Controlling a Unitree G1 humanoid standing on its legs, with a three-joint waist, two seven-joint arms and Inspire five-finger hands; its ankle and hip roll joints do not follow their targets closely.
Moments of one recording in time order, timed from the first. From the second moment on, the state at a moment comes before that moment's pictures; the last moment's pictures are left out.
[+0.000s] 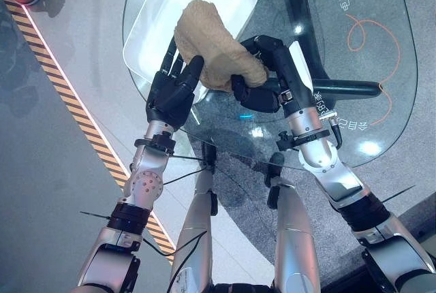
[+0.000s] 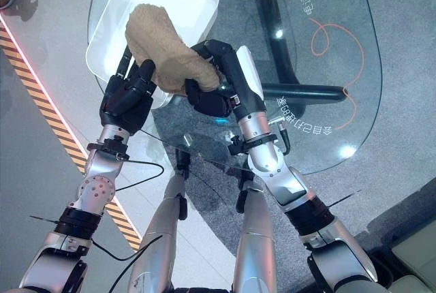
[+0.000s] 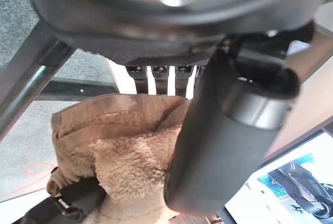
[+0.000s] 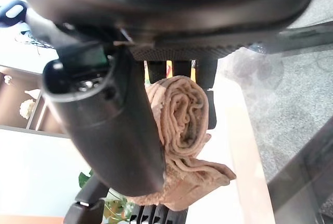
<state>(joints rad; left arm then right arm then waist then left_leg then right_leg) -0.51 0.36 -0.15 0.21 -1.24 -0.15 -0.19 -0.61 -0.51 0.43 -0.02 0.00 -0.12 -0.29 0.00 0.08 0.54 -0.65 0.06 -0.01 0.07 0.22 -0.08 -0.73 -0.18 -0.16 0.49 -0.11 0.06</state>
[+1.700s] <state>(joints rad) -0.51 0.37 -0.17 0.21 -1.26 -0.06 -0.34 -0.62 -0.51 0.46 -0.02 0.05 -0.01 -0.29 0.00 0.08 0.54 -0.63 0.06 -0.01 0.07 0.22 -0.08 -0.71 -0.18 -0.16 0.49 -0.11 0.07</state>
